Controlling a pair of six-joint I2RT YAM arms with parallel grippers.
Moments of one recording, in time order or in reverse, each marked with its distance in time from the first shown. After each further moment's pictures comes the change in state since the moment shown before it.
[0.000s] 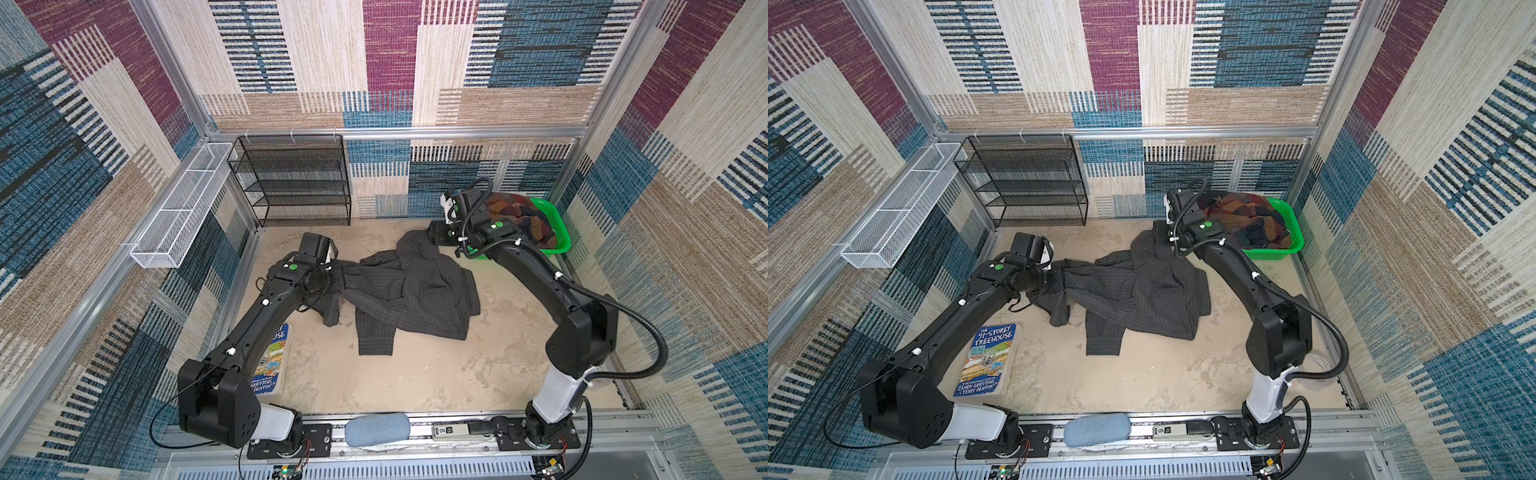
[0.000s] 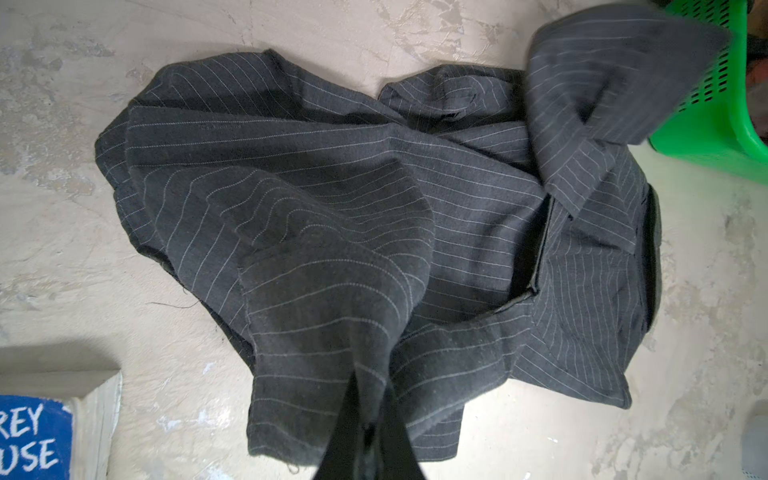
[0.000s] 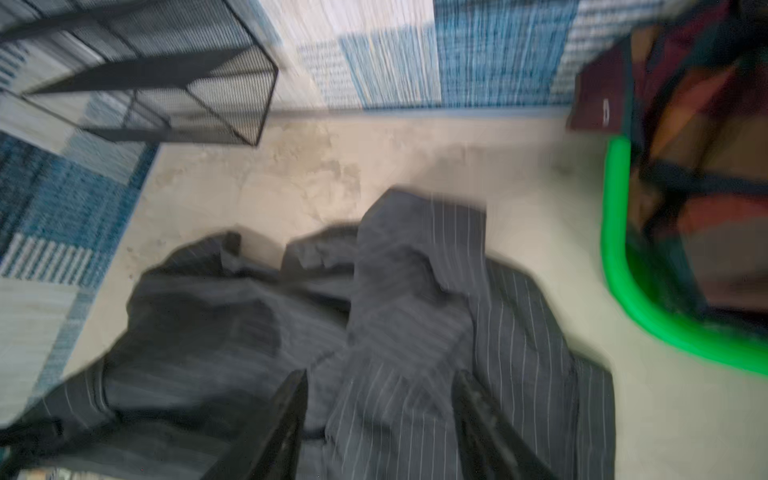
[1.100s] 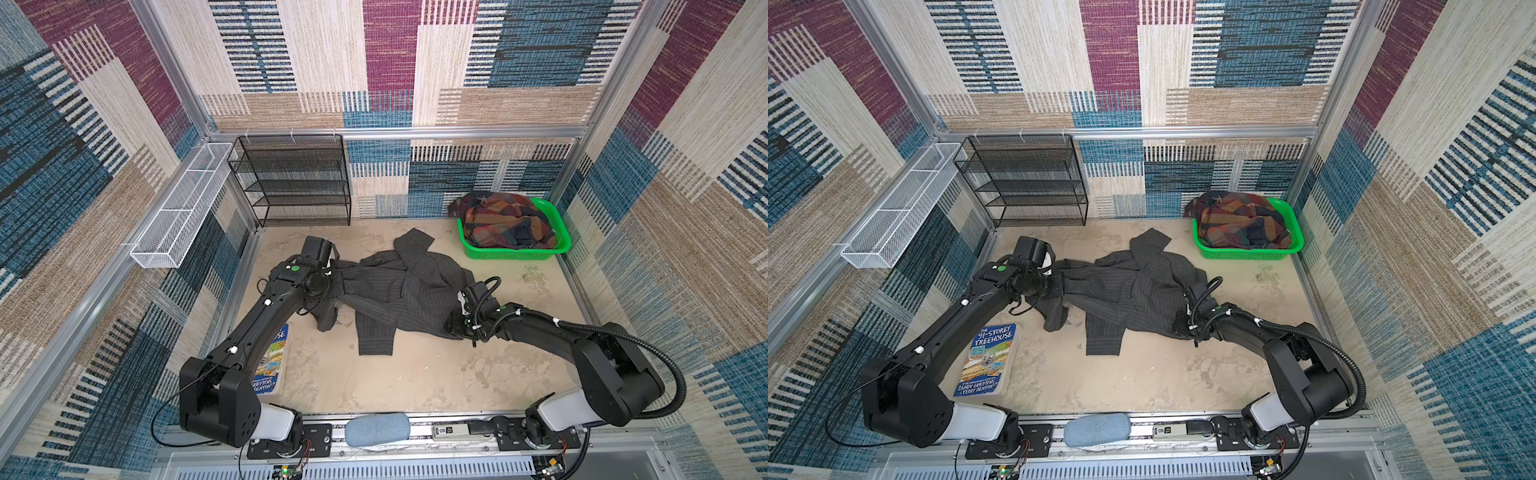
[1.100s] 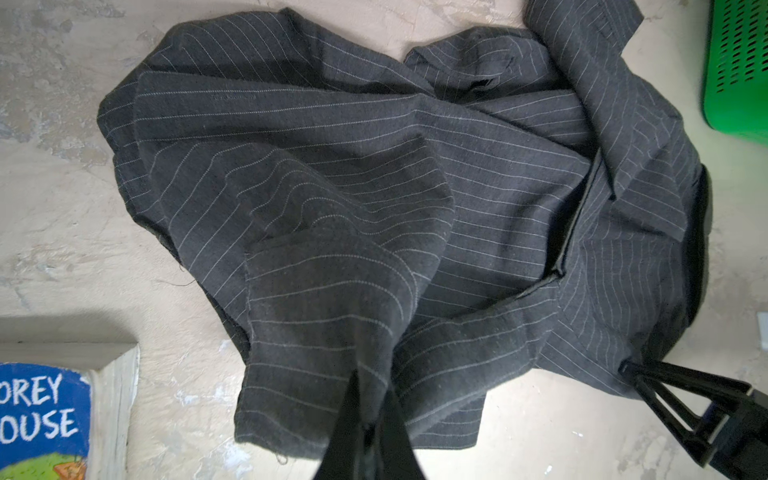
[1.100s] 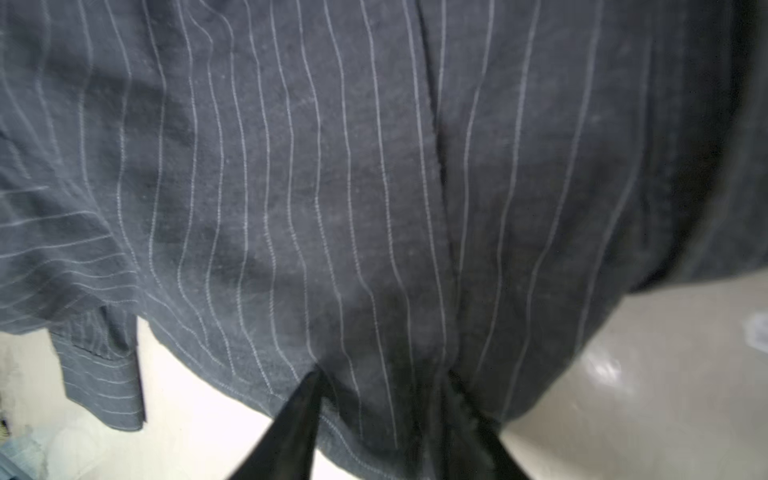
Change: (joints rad) left arm -0.007 0.005 -0.024 -0.035 -0.028 0.006; right arm 0.008 -0.224 -0.932 0.378 -0.139 0.272
